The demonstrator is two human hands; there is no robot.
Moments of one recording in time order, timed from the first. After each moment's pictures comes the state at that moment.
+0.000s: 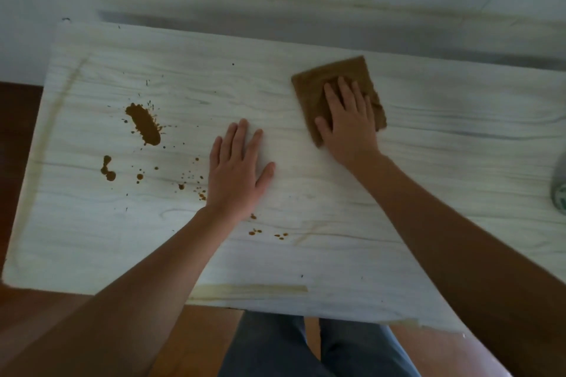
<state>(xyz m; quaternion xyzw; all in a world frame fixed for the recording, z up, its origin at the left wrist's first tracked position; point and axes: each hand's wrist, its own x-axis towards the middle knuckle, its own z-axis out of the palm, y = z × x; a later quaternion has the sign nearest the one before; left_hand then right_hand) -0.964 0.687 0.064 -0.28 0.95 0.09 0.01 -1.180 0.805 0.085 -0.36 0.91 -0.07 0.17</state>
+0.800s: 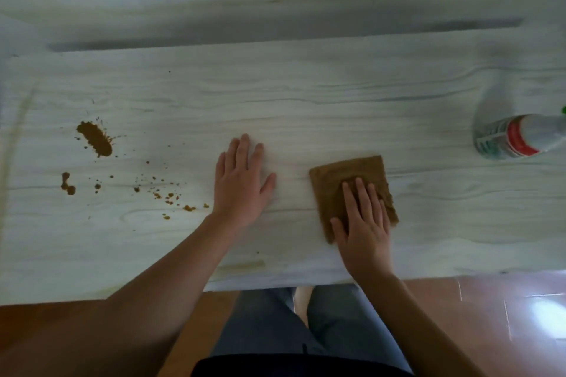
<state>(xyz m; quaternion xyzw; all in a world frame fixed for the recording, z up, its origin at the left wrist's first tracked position) -1.005 0.792 0.097 -0.23 0.96 0.12 0.11 -1.052 1.049 0.096 -0.22 0.95 -0.09 0.18</state>
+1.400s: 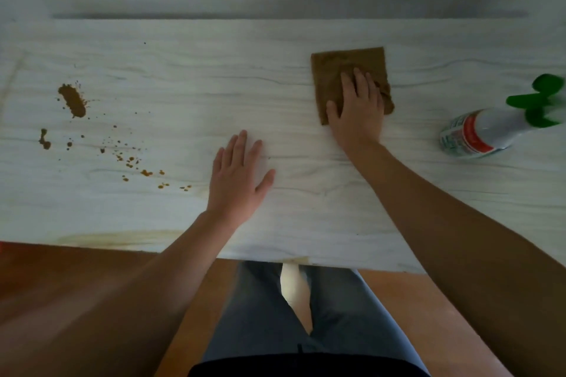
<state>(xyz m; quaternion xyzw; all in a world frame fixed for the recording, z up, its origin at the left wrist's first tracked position) -1.019 0.902 0.103 -0.27 0.95 0.10 0.09 -1.260 1.018 0.085 -0.26 0.95 -0.13 0.13</state>
